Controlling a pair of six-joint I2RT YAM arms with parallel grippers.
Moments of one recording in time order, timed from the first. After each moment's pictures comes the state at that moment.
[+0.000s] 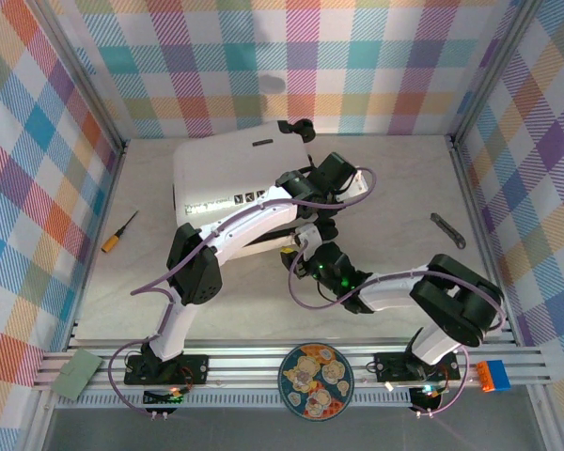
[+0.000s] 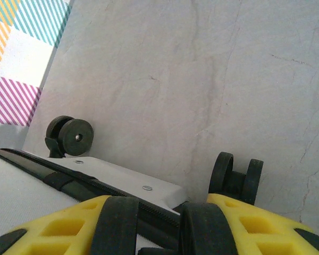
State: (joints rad) left arm -0.87 2.14 2.08 -0.79 -0.28 0.45; right arm 0.91 1.57 0.51 0.74 0.19 0.19
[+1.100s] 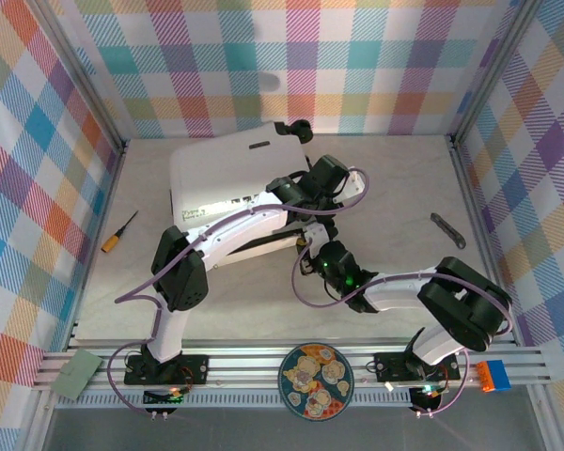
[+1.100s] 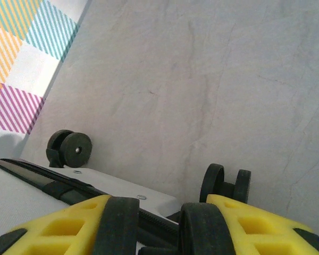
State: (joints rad) left arm -0.88 2.02 1.90 -0.65 -0.24 0.43; right arm 0.85 1.51 0.48 0.68 0.28 0.13
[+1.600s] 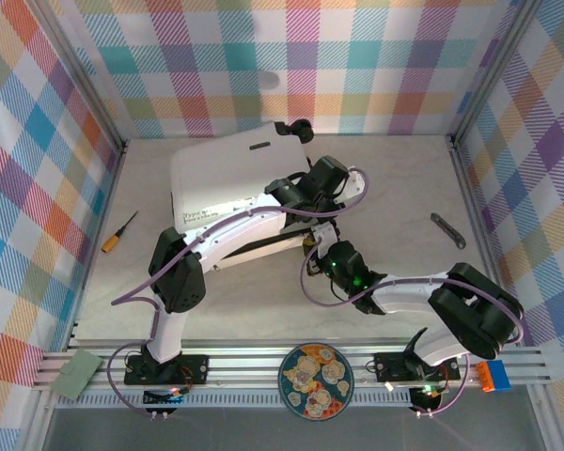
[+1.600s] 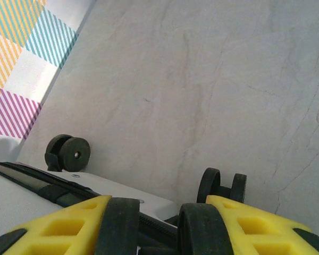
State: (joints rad) left arm -0.88 2.00 1.89 -0.62 -0.23 0.41; right arm 0.81 1.44 0.42 0.68 0.22 0.18
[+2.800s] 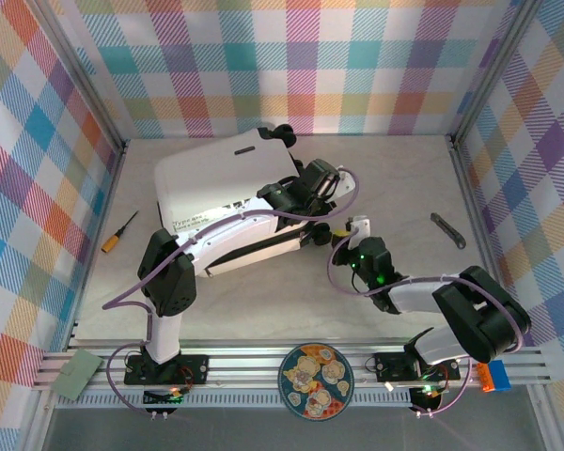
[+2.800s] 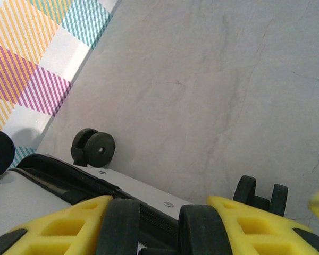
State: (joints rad) left arm -0.87 1.93 1.75 -0.53 -0.33 0.39; right arm 0.60 1.42 0.29 0.82 0.09 0.26
